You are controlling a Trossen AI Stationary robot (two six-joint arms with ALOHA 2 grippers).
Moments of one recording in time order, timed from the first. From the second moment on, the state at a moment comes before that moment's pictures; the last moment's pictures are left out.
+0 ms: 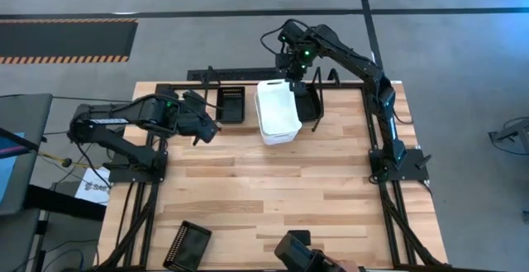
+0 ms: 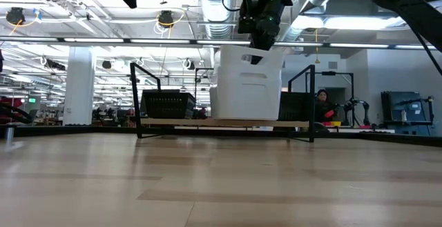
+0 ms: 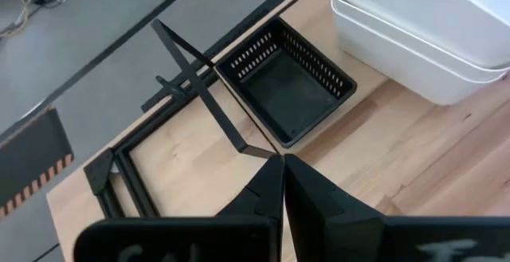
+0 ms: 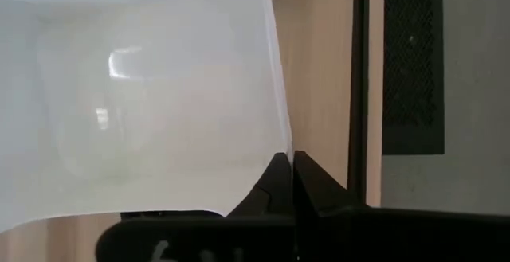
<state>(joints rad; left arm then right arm) -0.06 1.32 1.53 -1.50 -0.68 -0.82 -0.66 2.12 2.29 -1.38 -0.21 -0.65</state>
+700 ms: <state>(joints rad) -0.06 1.29 1.59 -1.51 -0.69 -0.82 -0.56 2.07 2.36 -1.25 -0.10 -0.60</state>
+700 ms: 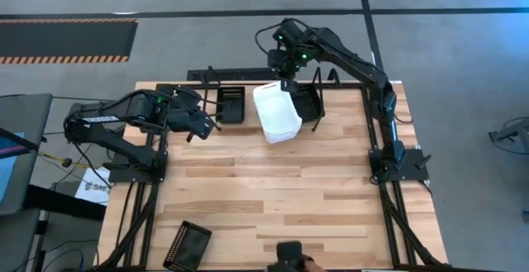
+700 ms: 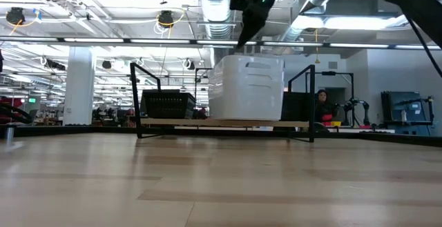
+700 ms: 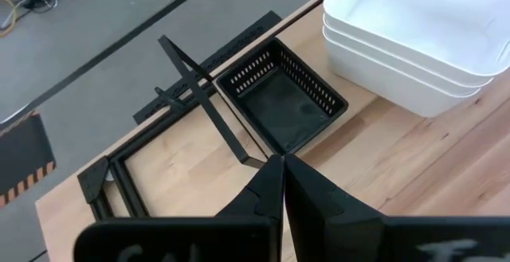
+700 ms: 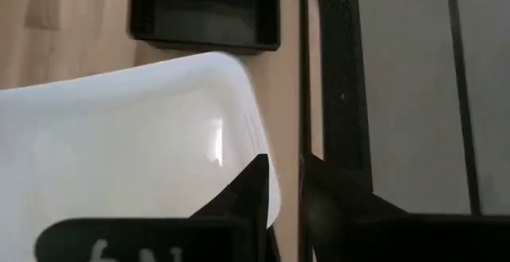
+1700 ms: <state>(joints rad) -0.06 1.25 1.59 -1.57 -0.65 -0.67 -0.21 1.87 1.70 -1.46 -0.11 0.11</state>
